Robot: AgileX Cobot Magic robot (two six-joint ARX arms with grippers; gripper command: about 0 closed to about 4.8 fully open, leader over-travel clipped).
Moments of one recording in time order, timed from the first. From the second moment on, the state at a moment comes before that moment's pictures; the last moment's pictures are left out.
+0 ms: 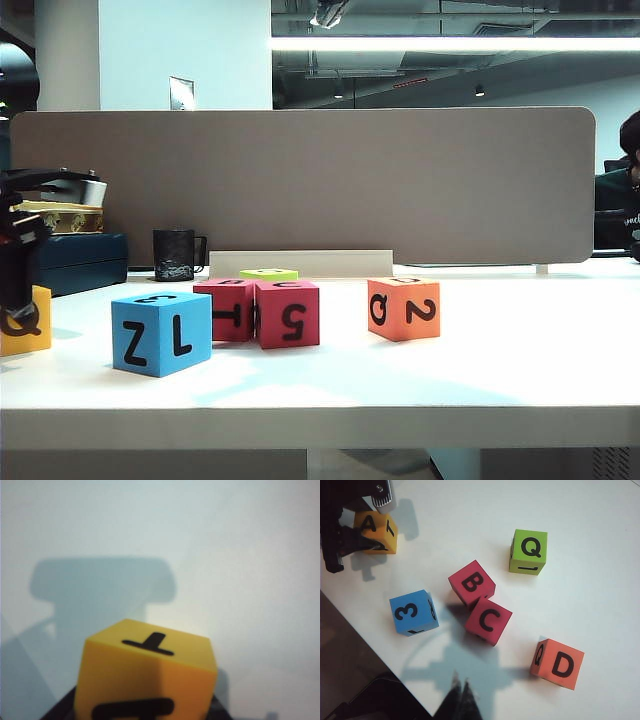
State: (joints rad) left arm -0.07 1.52 0.95 -0.55 0.05 0.50; right arm 0.79 1.55 1.67 -0.94 0.02 0.00
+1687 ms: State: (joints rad) left arm -0.26 1.60 0.98 -0.29 0.22 0.55; right arm 0.79 1.56 1.67 -0.90 0.02 0.00
